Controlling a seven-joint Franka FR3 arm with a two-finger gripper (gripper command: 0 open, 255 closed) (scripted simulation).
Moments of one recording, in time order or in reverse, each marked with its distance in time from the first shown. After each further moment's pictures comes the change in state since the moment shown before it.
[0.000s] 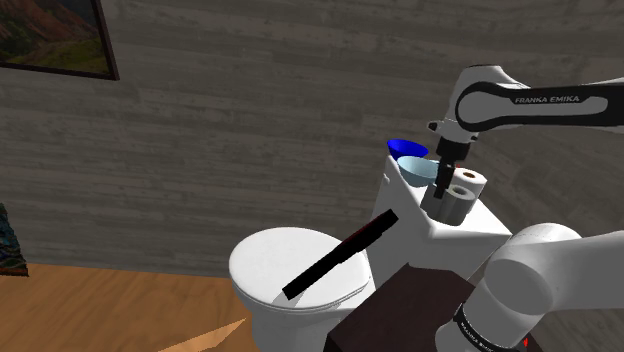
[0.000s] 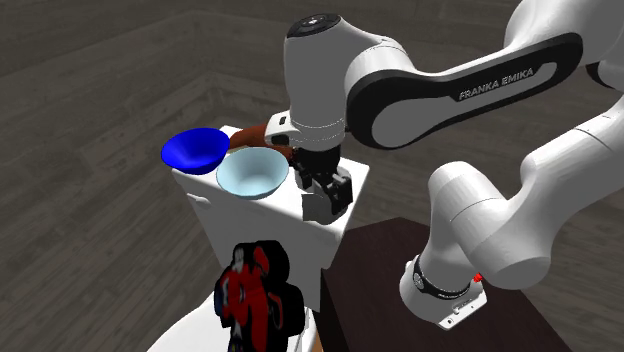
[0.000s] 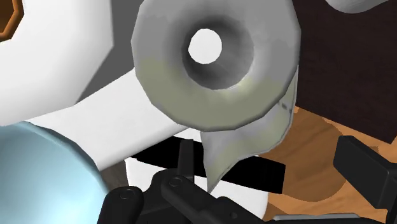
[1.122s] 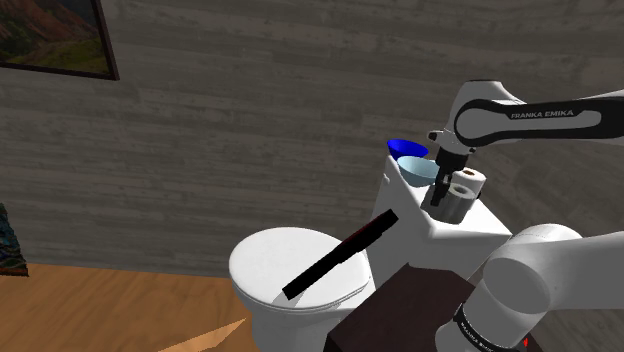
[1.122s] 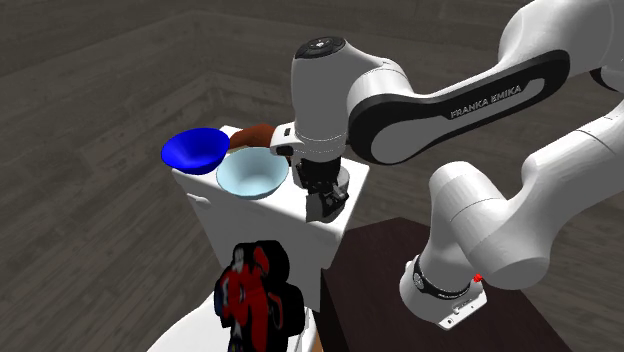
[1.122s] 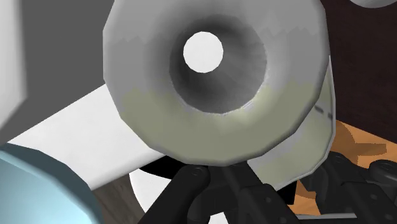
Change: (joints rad) arm -0.025 -0.005 -0.033 -0.083 -0.026 0.106 -0.012
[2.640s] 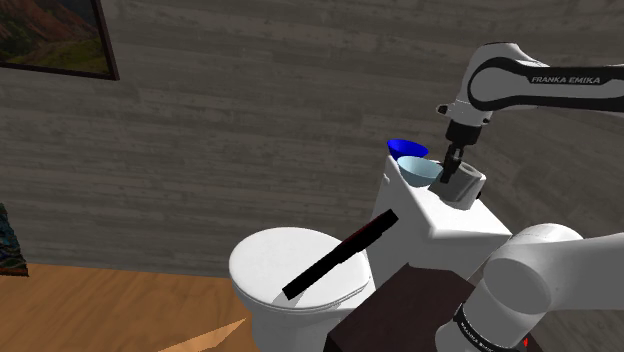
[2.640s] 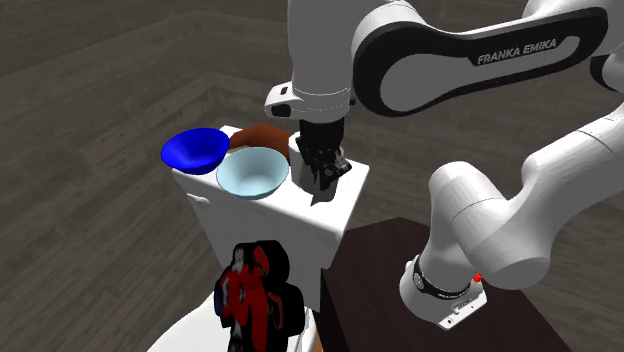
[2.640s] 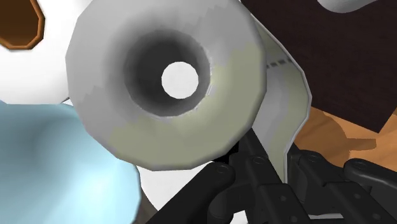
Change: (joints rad) arm 0.010 -0.019 0.054 0.183 0.051 -0.206 -0.015
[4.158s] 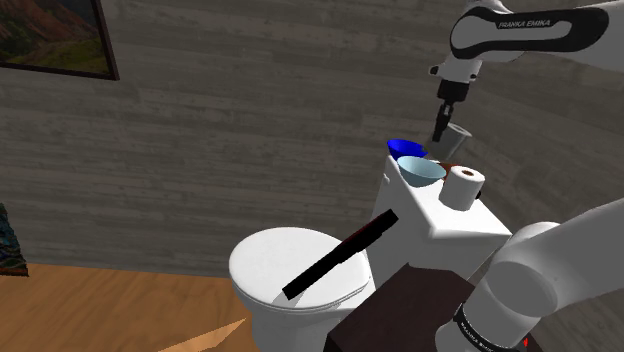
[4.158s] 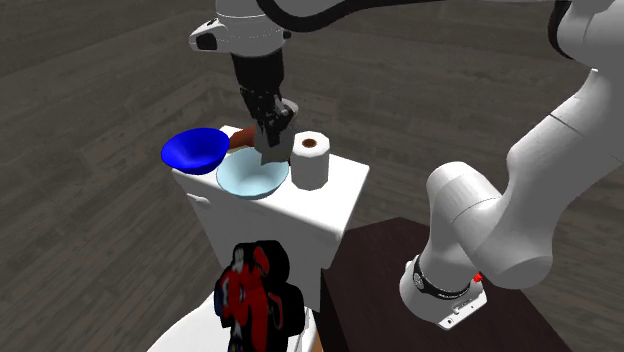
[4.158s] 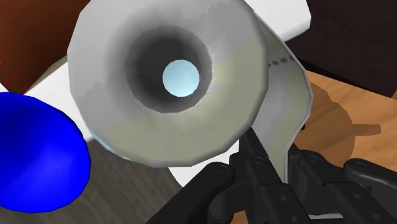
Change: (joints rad) arm 0.066 0.358 -0.069 0.463 0.056 -0.094 -0.089
